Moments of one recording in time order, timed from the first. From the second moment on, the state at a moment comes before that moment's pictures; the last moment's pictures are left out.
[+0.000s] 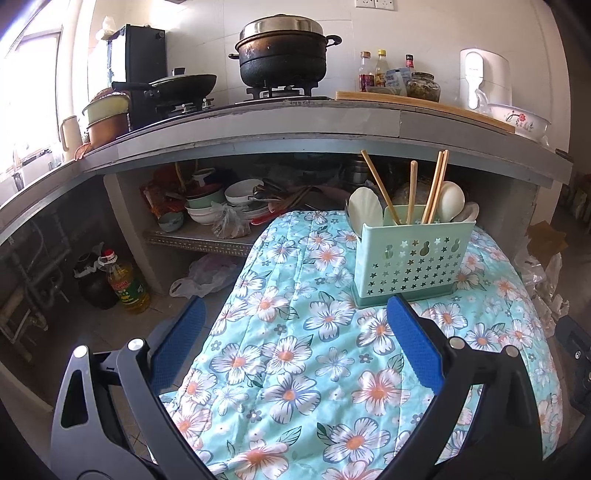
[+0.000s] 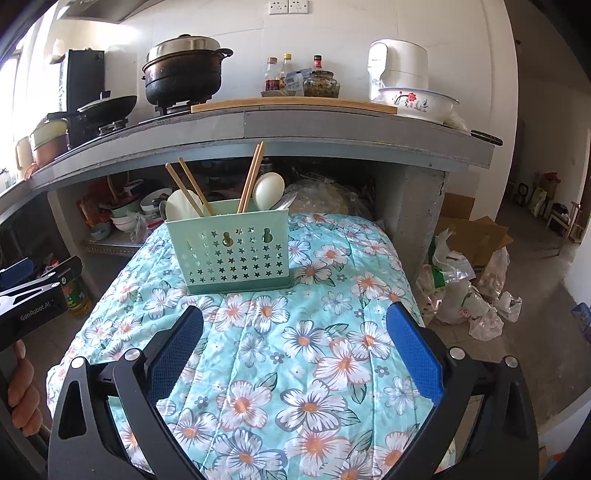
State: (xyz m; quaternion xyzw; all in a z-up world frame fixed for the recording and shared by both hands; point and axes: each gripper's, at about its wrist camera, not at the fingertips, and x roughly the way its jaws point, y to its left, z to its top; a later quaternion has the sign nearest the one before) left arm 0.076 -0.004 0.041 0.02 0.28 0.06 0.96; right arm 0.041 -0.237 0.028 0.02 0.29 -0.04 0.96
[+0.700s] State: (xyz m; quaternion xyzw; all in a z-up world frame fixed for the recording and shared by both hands) left arm 0.071 0.023 0.029 0.04 0.30 0.09 0.95; right arm 0.039 -0.255 0.032 0.02 0.28 -0.06 0.96
